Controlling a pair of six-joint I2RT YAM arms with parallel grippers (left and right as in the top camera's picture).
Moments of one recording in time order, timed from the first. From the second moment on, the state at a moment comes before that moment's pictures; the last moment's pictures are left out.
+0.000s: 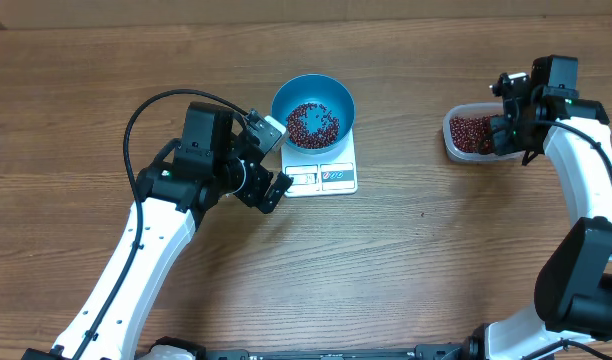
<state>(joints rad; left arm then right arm) -0.28 1.37 1.10 -0.70 0.31 0.32 -0.19 1.77 1.37 -0.79 0.03 -0.38</state>
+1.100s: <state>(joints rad) -0.28 1.37 1.10 -0.70 0.31 0.32 -0.20 1.80 1.35 -0.81 -0.21 -0.28</state>
